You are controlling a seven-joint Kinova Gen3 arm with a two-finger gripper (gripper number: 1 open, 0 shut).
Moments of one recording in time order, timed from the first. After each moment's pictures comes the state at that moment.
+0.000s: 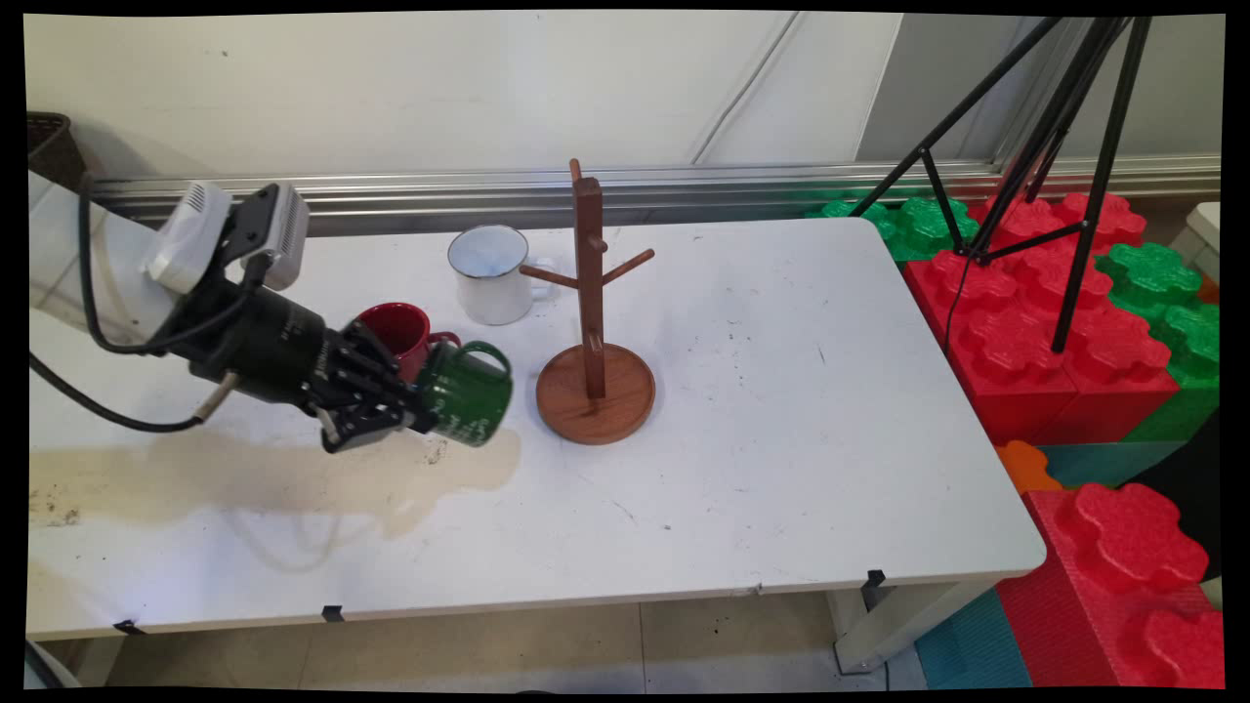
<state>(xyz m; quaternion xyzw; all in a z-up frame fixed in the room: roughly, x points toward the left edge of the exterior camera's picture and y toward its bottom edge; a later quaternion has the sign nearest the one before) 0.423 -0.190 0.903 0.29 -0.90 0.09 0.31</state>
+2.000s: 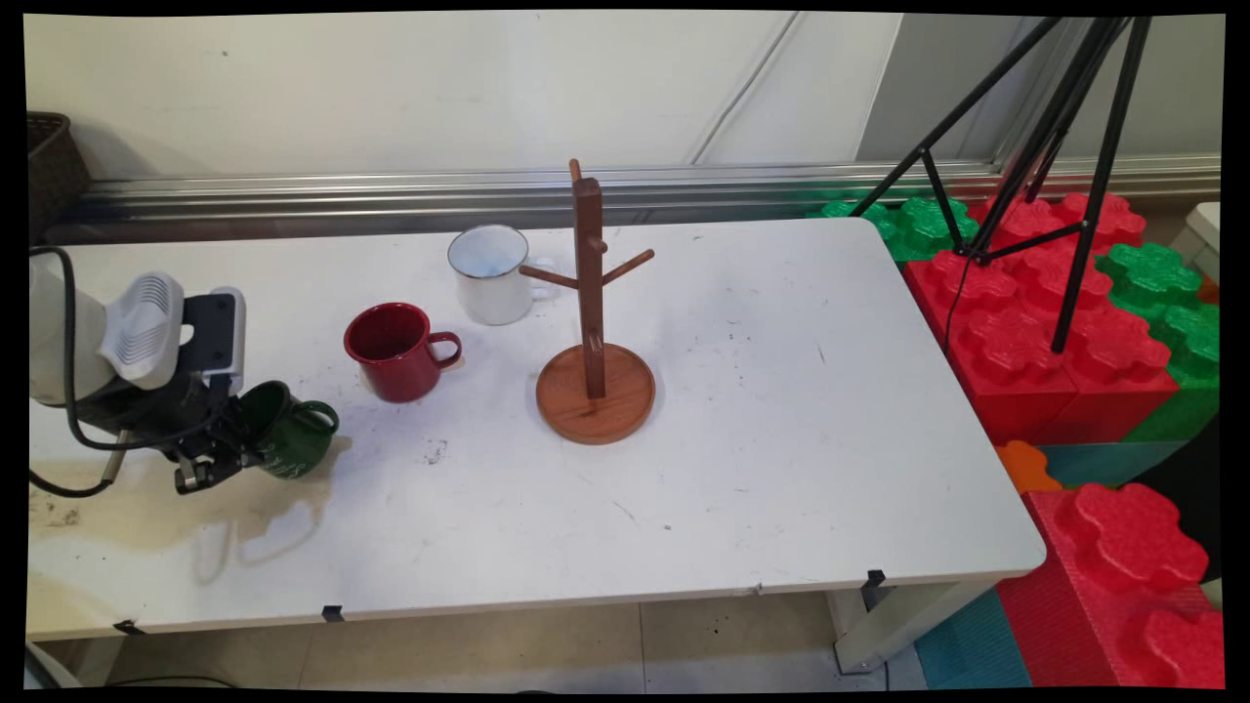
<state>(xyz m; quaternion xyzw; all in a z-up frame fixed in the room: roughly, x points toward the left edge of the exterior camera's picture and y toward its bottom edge) 0.471 -0.162 0.859 0.30 -0.95 0.12 0.02</state>
